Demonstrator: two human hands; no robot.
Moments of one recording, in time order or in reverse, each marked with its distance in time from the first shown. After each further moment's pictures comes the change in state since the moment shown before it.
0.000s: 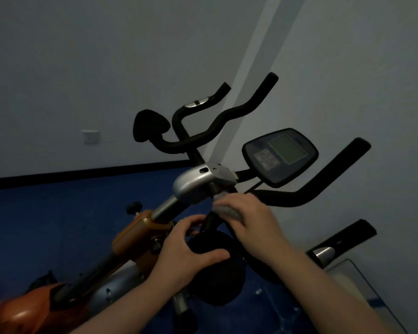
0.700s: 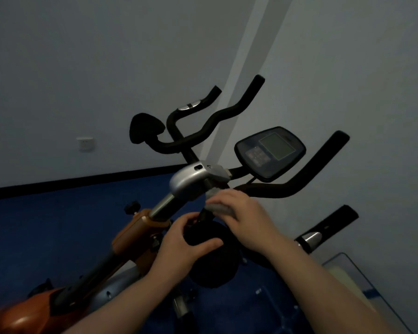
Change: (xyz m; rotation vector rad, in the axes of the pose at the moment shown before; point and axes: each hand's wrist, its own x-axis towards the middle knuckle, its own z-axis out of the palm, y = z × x) left_hand -0.005 -0.007 0.004 0.023 0.019 0.034; right_hand -0.007 0.002 0.005 0.048 -0.003 -0.017
